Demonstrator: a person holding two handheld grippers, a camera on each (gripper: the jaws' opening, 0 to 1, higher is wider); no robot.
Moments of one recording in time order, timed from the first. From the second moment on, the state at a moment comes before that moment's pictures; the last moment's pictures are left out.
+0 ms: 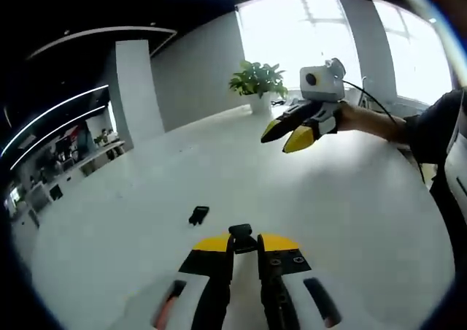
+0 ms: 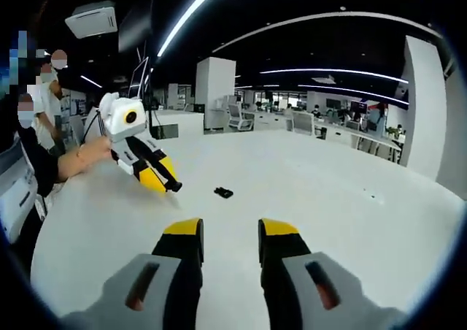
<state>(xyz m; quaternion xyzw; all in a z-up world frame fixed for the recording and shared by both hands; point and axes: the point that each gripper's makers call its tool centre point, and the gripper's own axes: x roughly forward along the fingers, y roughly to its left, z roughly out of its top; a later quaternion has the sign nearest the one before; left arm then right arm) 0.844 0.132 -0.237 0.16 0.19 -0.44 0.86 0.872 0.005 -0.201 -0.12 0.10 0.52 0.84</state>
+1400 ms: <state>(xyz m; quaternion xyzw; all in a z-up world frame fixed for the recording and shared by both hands) 0.841 0.136 -0.233 0.15 0.19 -0.43 0.87 0.901 0.064 -0.221 -0.18 0.11 0.57 0.79</state>
